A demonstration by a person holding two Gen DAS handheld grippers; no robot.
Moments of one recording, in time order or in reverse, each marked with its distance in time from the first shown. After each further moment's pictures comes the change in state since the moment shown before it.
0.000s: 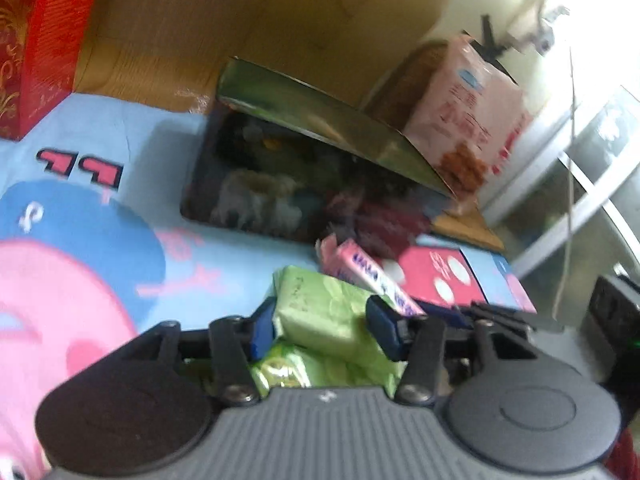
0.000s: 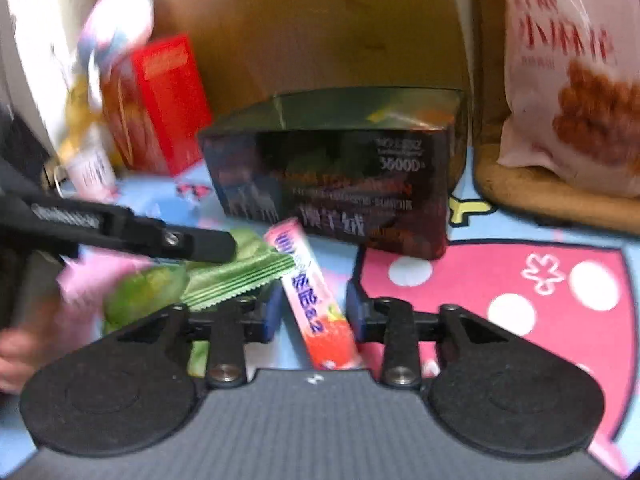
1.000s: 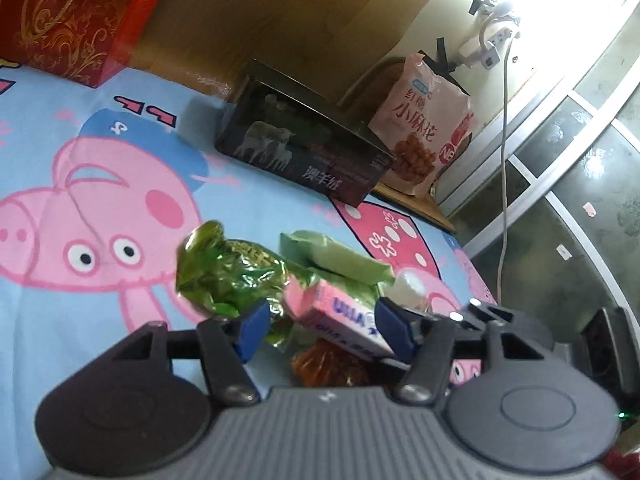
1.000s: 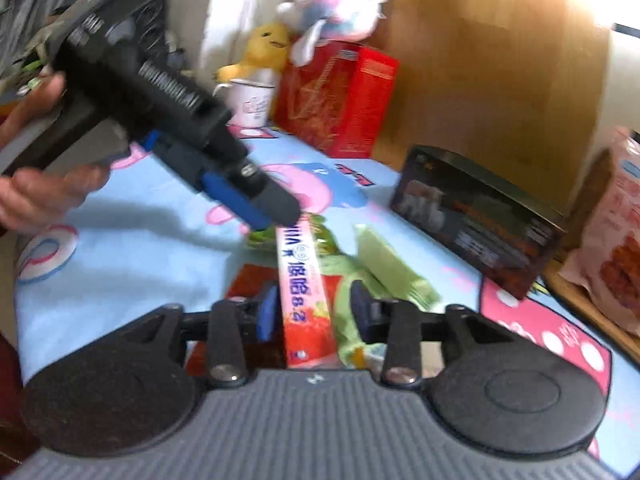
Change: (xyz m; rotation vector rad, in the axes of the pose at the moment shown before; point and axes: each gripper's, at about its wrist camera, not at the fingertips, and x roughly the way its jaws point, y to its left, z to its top) left arm -0.102 0.010 -0.082 -0.049 -0.060 -0.086; right arm -0.072 0.080 -0.061 -0.464 -0.130 0.117
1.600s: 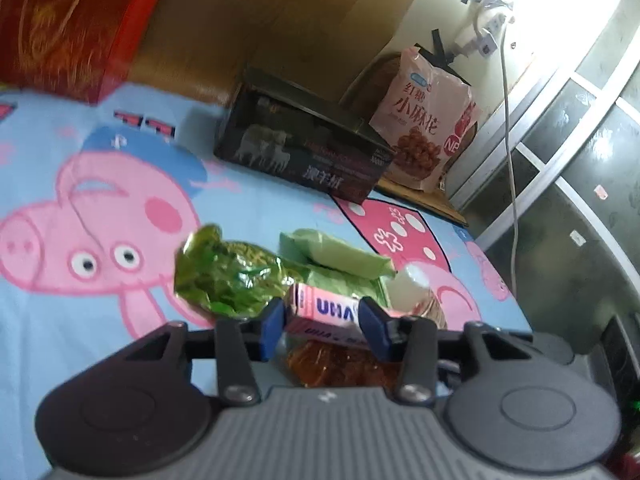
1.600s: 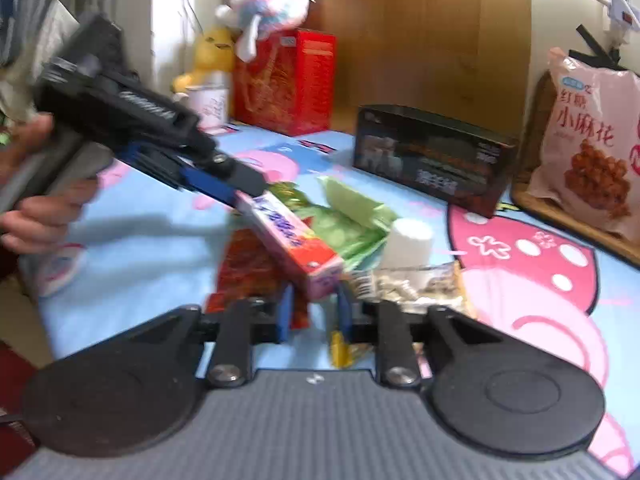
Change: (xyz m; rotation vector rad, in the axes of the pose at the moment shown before) left arm -0.002 -0.021 -0.004 0.061 -0.013 0.068; right arm -0.026 -0.002 -0.018 0.195 0.036 -0.075
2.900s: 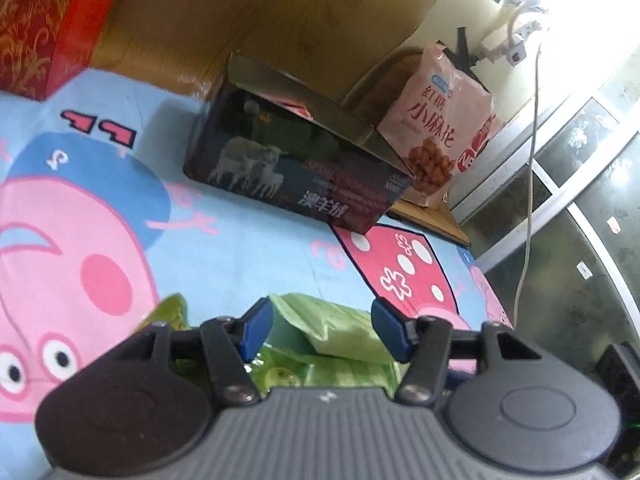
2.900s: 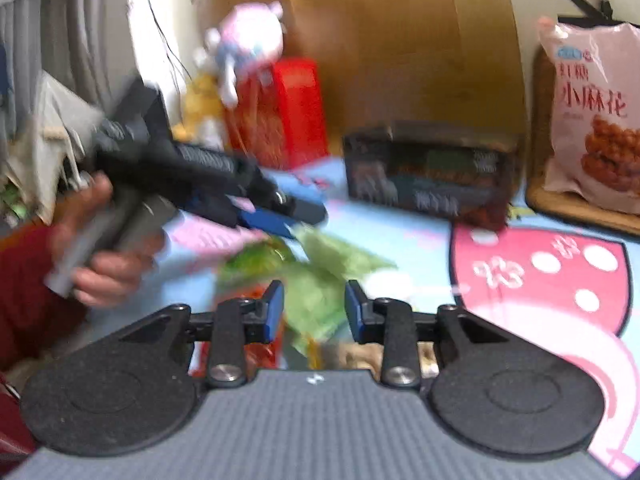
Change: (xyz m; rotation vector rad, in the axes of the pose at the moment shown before) left arm 0.074 0.016 0.052 -0.075 0.066 -0.063; right arm 0.026 -0.072 0.017 0.145 0.000 0.075
